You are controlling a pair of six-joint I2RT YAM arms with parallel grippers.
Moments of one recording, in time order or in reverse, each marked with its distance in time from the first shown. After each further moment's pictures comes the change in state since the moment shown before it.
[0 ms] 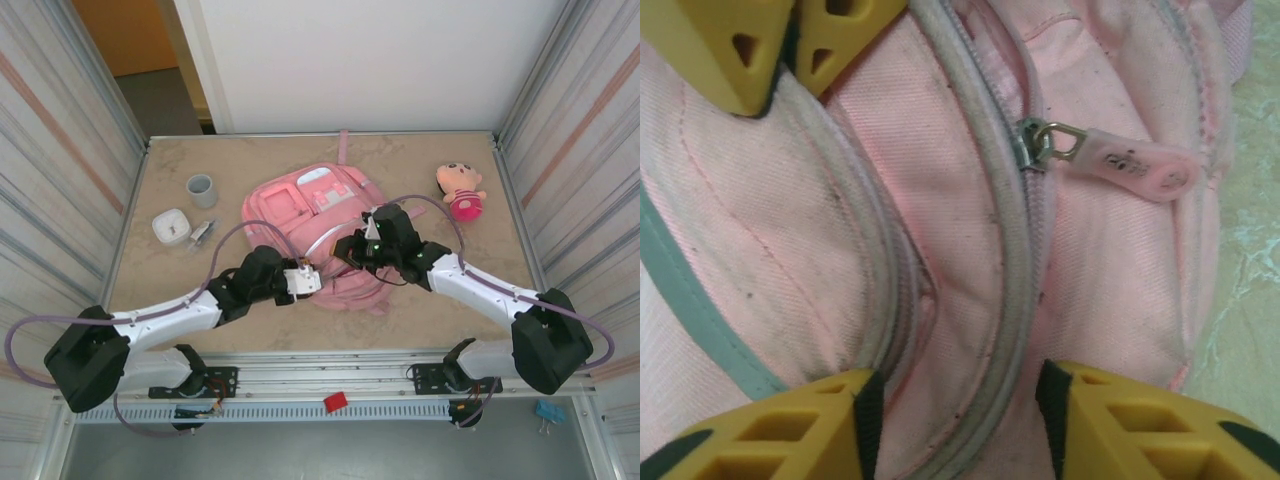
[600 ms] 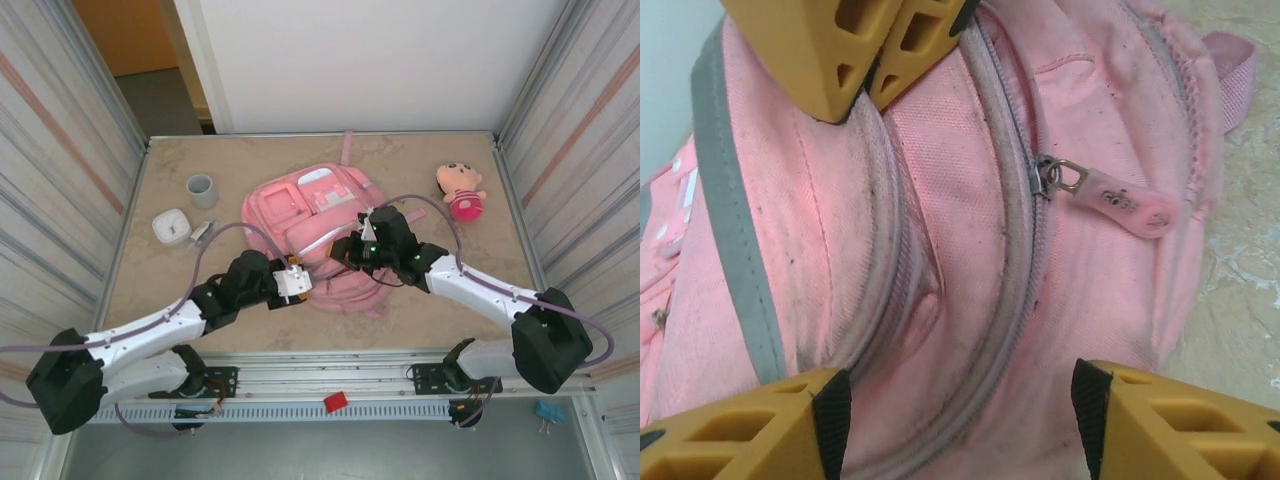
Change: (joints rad) left arm 0.017 -0.145 -0.034 -0.080 0.001 -0.077; right arm 0.035 0.001 0.000 0.014 0.023 -0.027
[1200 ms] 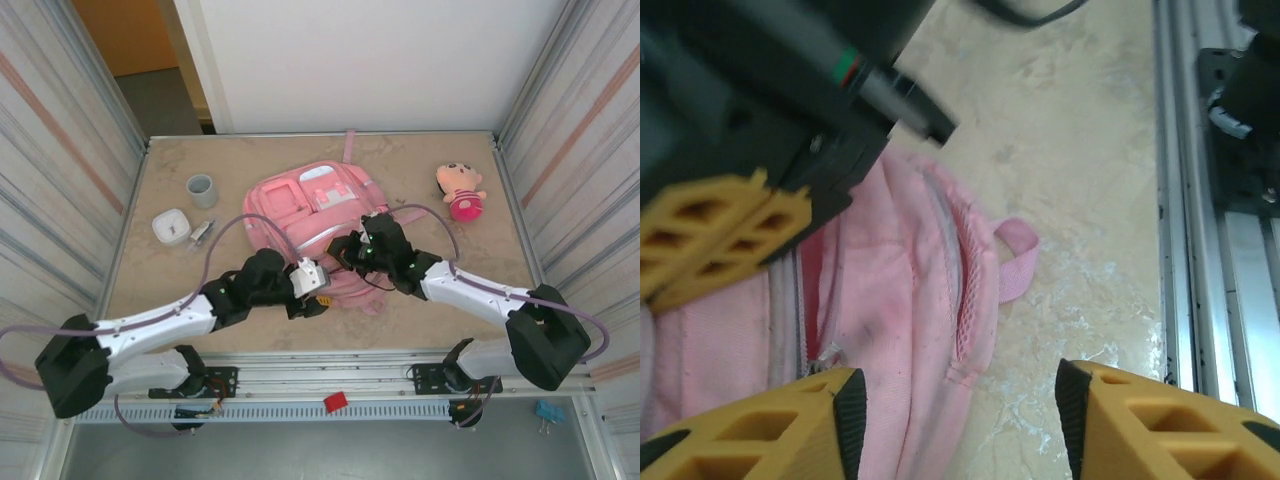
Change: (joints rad) left arm -0.096 0.034 0.089 0.002 0.205 -0.347; right arm 0.038 0.018 -0.058 0.159 0.127 0.185
